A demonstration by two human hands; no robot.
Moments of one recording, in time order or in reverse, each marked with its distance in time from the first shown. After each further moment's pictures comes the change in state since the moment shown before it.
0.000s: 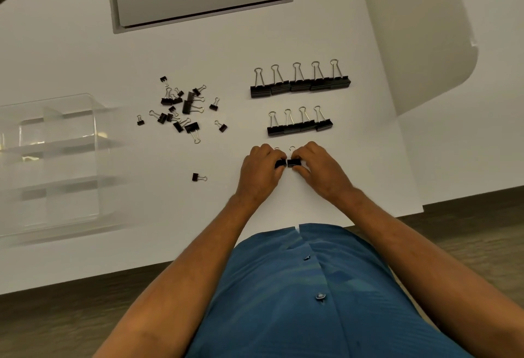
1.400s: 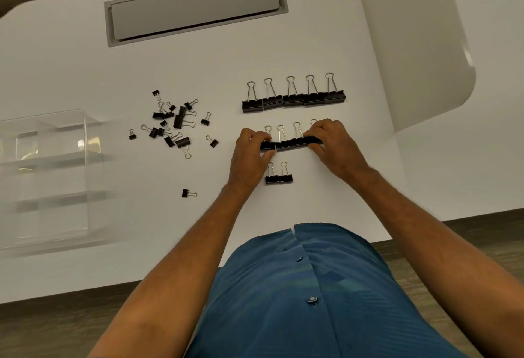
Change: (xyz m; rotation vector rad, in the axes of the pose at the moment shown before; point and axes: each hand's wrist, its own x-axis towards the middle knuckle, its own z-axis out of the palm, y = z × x) left_hand 0.065 -0.003 -0.009 -0.239 0.120 -0.162; right_hand 0.062 0.061 -0.060 -0.078 0.091 -0.021
